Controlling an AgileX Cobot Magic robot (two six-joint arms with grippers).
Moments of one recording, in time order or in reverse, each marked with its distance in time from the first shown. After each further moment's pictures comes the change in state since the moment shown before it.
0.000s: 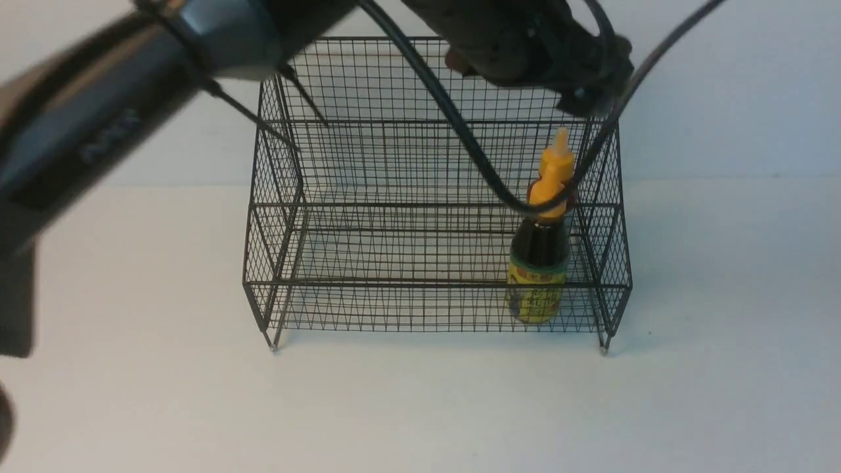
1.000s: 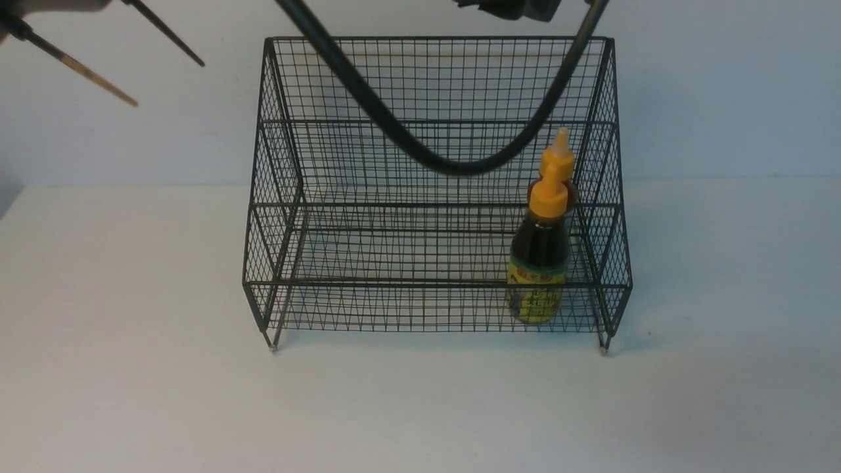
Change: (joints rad) right arm 0.000 -0.380 1.099 0.070 -1.313 -0.161; left arm 0.000 -0.100 -0.003 0.017 0.034 0.002
